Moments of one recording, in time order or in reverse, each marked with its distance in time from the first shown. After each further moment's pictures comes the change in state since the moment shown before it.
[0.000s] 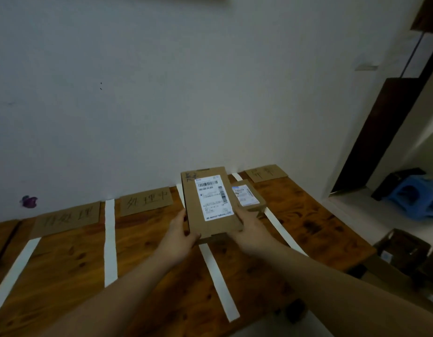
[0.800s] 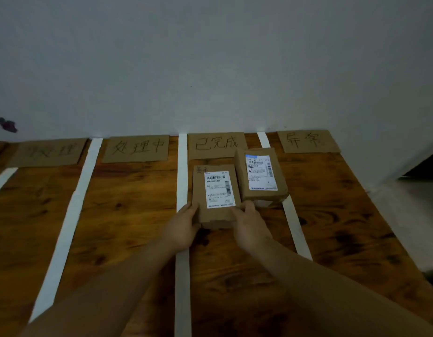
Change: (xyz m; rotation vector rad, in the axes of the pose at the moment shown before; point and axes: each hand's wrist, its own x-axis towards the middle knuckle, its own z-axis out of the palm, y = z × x) left_hand 0.135 -0.099 0.138 0.489 -0.042 -0.273; right_hand 0.154 0.169 0.023 -0.521 -0.374 -0.089
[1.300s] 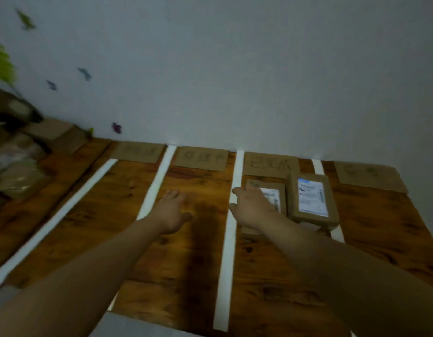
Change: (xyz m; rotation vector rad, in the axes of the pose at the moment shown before) left_hand -0.087 -0.052 -0.143 0.211 0.072 -0.256; right_hand 0.017 -0.124 -0.057 -0.094 -0.063 -0.301
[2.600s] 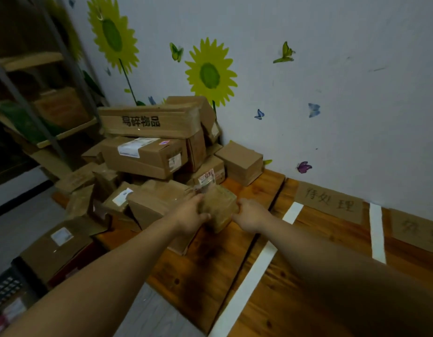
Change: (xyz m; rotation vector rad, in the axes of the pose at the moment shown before) left_hand -0.043 -0.542 -0.222 -0.317 0.177 -0.282; right_hand 0.255 -0.574 0.162 0.136 -0.251 -0.352
